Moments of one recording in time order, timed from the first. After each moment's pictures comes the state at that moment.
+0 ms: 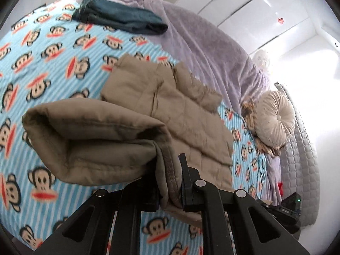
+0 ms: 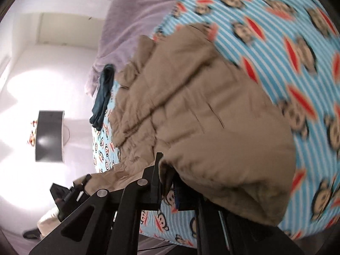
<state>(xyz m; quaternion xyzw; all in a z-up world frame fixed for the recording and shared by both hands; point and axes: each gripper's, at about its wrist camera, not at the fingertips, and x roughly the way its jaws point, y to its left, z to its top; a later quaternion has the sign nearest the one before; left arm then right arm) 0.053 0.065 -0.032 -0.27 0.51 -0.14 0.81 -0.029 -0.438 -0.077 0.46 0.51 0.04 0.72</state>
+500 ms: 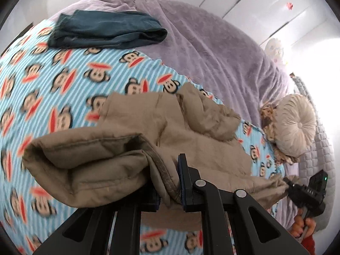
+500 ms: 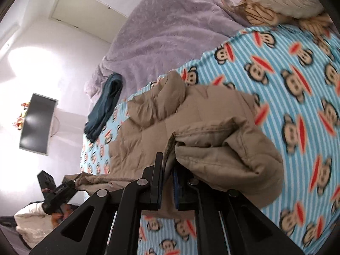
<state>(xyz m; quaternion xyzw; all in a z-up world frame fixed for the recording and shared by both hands) 0.228 0.040 -0.037 -0.19 0.56 -0.13 0.80 0.160 -0.453 -0.037 0.37 0.52 0.05 0.77</state>
